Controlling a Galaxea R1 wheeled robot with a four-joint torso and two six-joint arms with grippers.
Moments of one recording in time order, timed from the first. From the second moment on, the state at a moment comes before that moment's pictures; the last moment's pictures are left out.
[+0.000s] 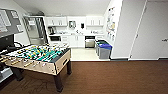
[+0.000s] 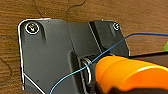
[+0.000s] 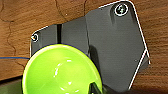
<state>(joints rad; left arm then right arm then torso) 1.56 2.91 -2.66 0.87 -0.31 -0.82 -1.47 2.96 -2.58 -0.42 0.02 0.48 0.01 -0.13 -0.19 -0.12</state>
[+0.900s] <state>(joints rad) 1.57 2.91 -2.66 0.87 -0.31 -0.82 -1.48 2.96 -2.58 -0.42 0.02 0.48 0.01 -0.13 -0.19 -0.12</state>
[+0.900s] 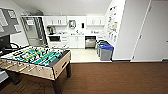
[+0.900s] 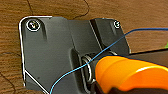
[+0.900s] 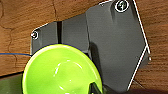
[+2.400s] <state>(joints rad) 1.56 2.91 -2.66 0.87 -0.31 -0.82 -1.48 2.96 -2.58 -0.42 0.02 0.48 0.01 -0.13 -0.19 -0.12</state>
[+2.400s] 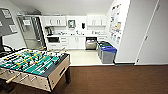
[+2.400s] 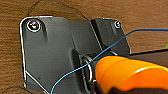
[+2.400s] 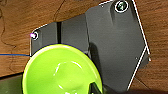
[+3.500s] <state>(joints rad) 1.56 2.91 -2.66 0.87 -0.32 -0.82 -1.47 2.95 -2.58 -0.42 0.02 0.48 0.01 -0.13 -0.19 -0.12</state>
